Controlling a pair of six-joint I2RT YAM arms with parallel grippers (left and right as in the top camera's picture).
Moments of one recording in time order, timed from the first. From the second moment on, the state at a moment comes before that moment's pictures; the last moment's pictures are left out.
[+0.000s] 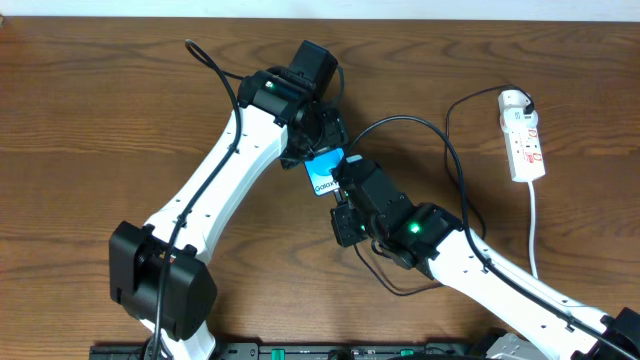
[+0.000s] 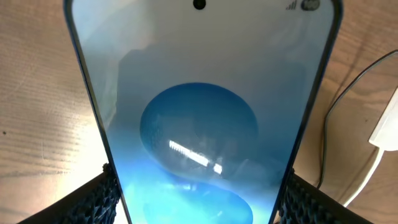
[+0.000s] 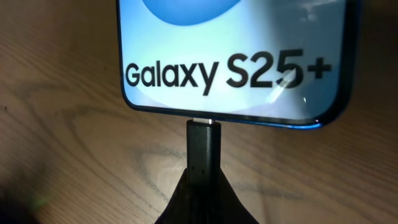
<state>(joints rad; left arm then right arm) -0.50 1.84 1.70 -1.13 0.16 -0.82 0.78 1.40 0.94 -0.50 -0.03 0.44</state>
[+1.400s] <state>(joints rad) -0.64 2.00 1.70 -0.84 0.09 -0.67 0.67 0.60 0.94 -0.82 0.32 0.42</state>
